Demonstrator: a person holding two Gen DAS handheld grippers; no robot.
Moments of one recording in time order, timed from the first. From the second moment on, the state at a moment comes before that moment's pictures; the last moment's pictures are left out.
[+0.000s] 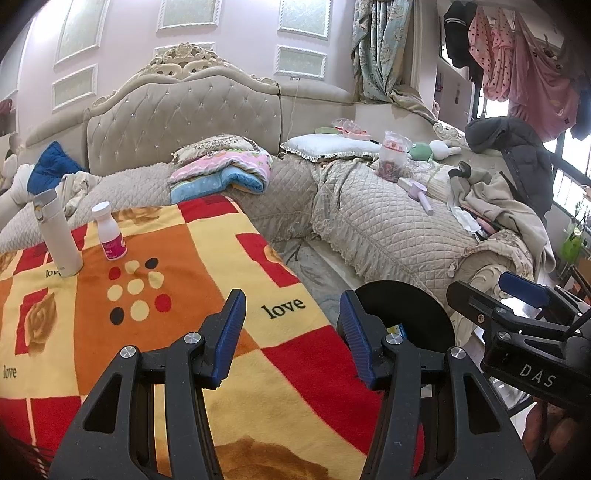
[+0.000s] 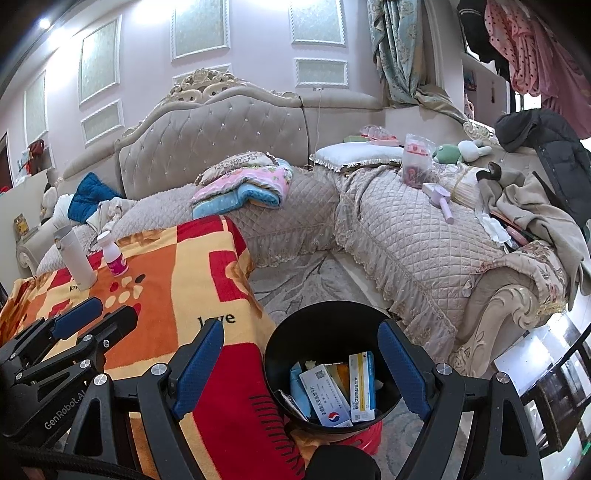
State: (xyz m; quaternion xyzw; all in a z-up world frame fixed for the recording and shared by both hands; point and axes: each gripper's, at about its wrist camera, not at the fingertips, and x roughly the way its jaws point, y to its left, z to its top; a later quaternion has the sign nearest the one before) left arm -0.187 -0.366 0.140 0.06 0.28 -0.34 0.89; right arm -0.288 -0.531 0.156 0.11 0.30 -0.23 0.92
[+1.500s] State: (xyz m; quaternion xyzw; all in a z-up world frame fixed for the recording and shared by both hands) left arm -0.186 -0.367 0.130 0.07 0.28 -0.35 0.89; right arm -0.284 -0.538 0.144 0.10 0.32 -0.23 0.92
